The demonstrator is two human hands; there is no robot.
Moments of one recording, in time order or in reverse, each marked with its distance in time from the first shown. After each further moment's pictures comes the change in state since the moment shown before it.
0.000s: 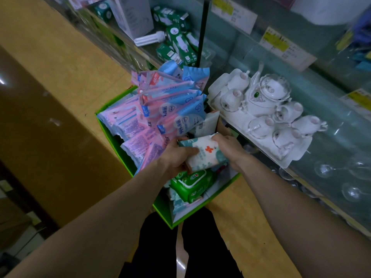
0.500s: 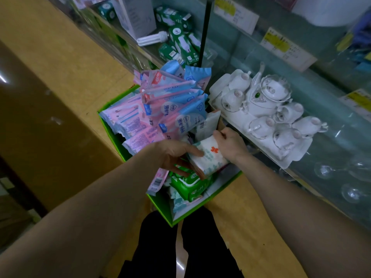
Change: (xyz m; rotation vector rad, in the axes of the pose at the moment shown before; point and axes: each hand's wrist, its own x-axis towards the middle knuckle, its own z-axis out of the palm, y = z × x) left_hand -0.011 0.031 -0.008 0.568 -0.232 -0.336; right_hand 0.002 -0.004 -0.003 -0.495 0.157 -0.319
